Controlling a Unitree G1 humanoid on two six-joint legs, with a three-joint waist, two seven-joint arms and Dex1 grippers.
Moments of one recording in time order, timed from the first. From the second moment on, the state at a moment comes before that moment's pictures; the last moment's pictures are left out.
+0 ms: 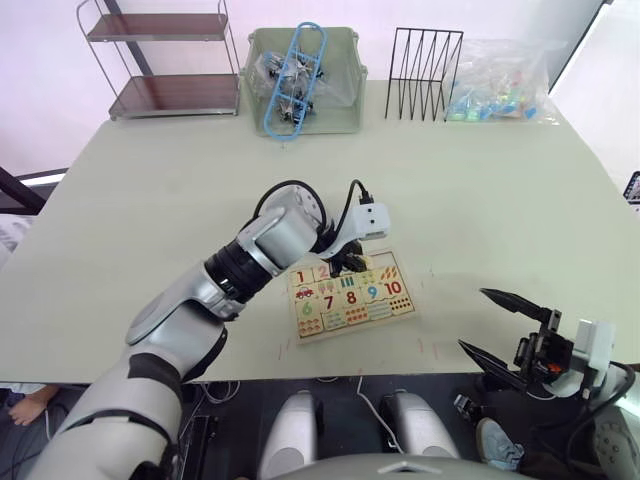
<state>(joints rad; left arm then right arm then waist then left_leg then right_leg) -1.02 0.48 -0.72 0.12 0.04 0.94 -1.15 0.33 -0.48 -0.22 -0.22 0.59 -0.27 1.19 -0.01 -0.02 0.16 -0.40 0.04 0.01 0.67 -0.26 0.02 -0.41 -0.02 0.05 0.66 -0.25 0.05</state>
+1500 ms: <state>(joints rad) -1.07 0.49 -0.56 0.14 -0.08 0.97 -1.20 0.37 -0.49 -0.21 -0.22 0.58 -0.27 1.17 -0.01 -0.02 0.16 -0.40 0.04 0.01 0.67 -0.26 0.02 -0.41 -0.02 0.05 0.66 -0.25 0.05</state>
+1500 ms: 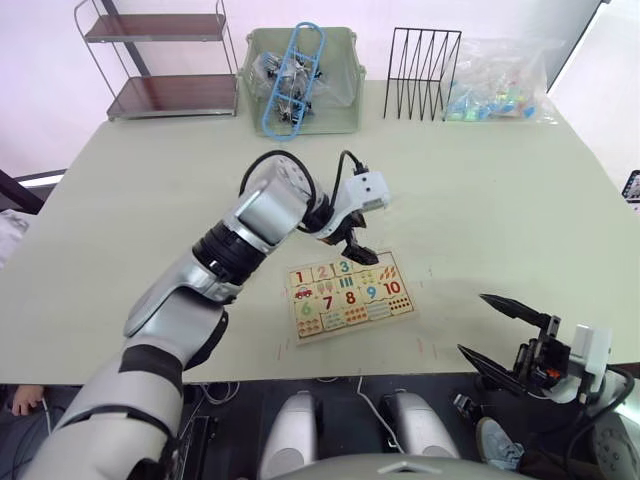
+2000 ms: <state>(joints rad) -0.81 0.56 -0.31 0.22 -0.14 0.62 -1.13 0.37 -0.49 -0.21 -0.24 0.58 -0.28 1.16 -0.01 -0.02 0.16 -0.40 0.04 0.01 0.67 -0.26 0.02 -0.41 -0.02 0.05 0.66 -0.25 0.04</state>
